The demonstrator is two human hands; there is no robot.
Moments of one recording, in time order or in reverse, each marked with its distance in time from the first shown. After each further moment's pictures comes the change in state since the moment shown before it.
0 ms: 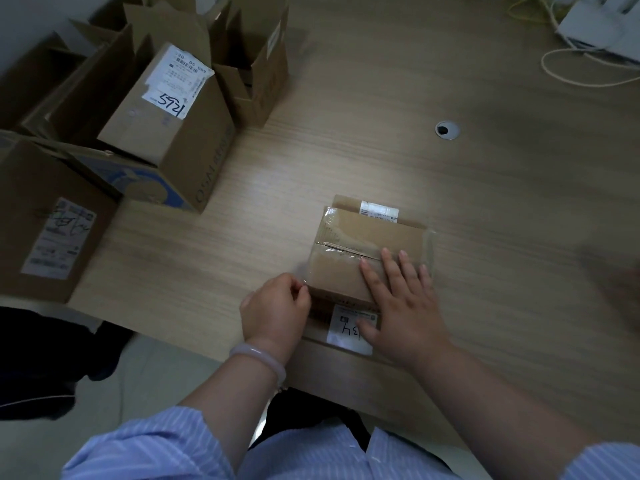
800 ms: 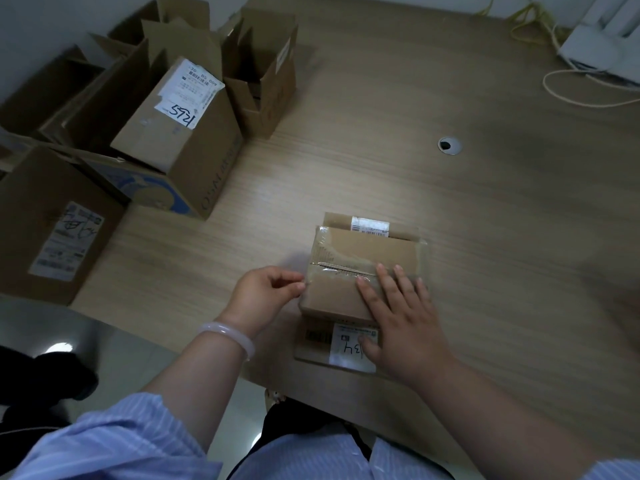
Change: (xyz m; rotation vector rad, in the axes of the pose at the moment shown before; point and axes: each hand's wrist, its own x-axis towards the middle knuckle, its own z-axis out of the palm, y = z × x) left_hand 0.034 -0.015 -0.020 -0.702 -0.267 -0.092; right_hand -0.004 0.006 -0.002 -0.013 -0.042 -0.101
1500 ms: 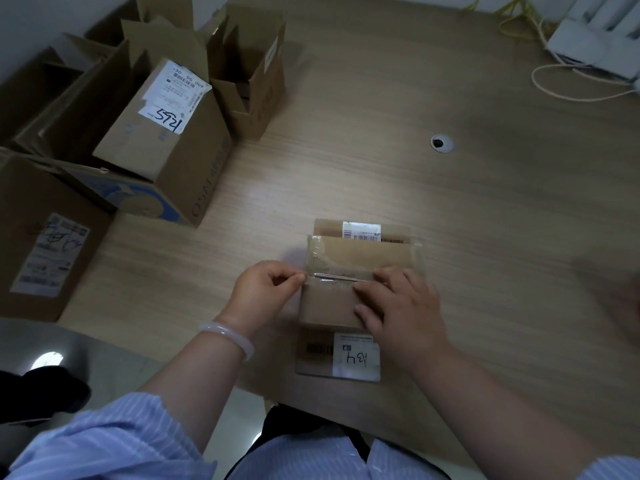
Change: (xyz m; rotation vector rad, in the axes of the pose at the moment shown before) left_hand 0.018 0.006 0.000 0.143 0.038 0.206; right_hand 0.021 -0.004 -0.017 0.184 0.164 0.124
